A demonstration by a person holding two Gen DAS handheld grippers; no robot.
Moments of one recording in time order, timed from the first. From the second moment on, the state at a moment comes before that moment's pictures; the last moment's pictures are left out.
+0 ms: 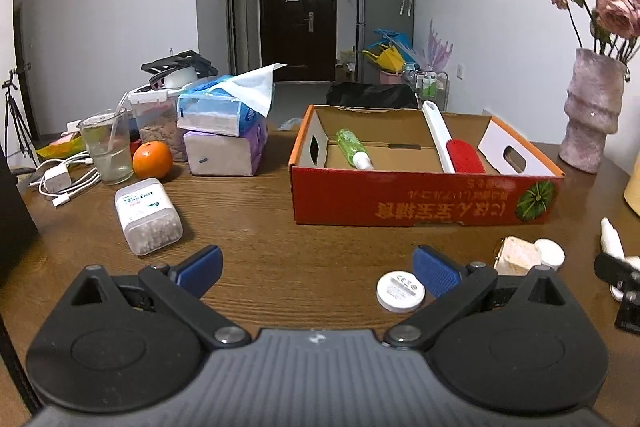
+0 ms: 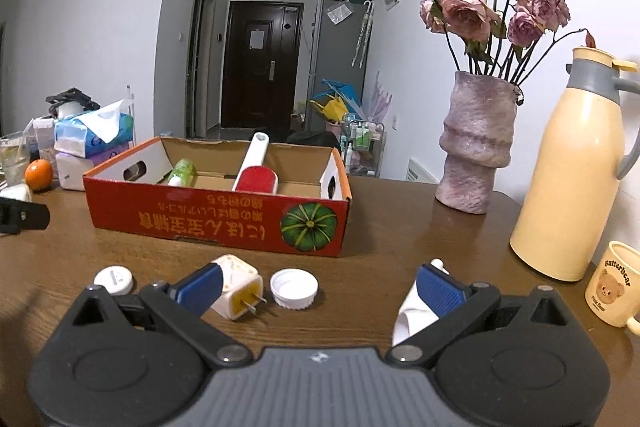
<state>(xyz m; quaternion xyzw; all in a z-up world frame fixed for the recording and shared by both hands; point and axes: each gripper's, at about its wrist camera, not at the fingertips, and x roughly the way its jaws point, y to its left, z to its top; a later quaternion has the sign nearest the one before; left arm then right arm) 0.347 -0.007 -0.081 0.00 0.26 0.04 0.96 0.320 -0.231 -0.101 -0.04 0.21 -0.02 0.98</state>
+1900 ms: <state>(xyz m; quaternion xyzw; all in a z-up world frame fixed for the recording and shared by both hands) 0.381 -0.032 -0.125 0.01 0.32 0.00 0.95 0.350 -0.310 -0.119 0.07 0.26 -0.06 0.96</state>
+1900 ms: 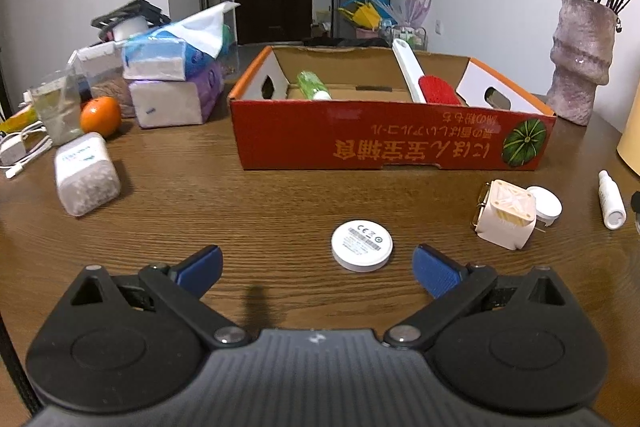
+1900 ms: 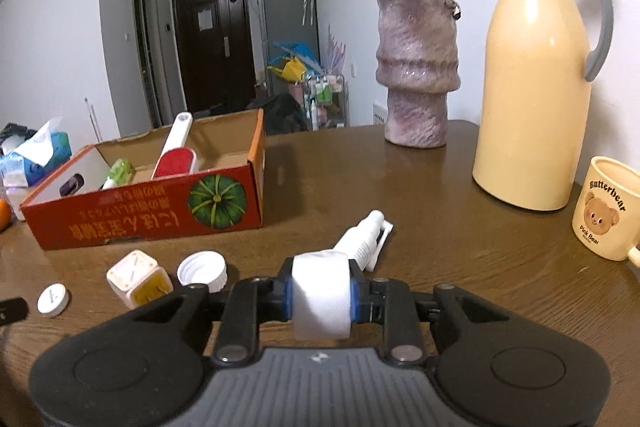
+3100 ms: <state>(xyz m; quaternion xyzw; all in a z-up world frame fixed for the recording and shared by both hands) 0.397 -0.046 -0.130 0.02 0.33 -0.03 0.95 0.341 -0.276 -0.117 0.06 0.24 -0.05 0.97</state>
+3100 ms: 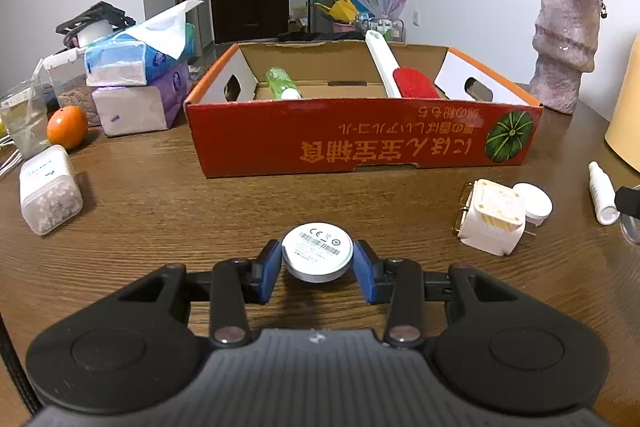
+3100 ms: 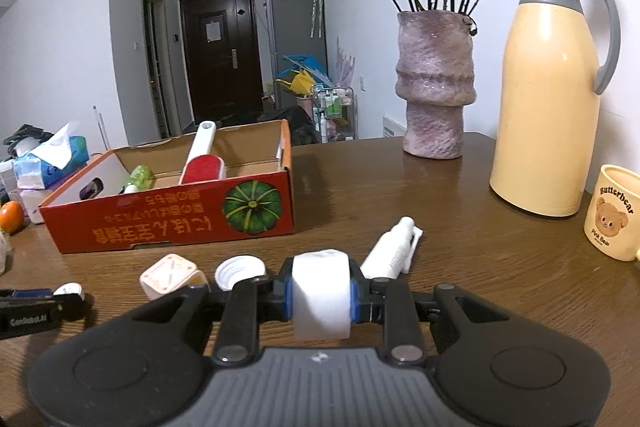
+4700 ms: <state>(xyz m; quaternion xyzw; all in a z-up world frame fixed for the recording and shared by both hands) 0.424 -0.037 -0.054 -0.05 0.21 0.01 0.98 0.395 -0.206 -0.090 0.10 0.16 0.01 0.98</state>
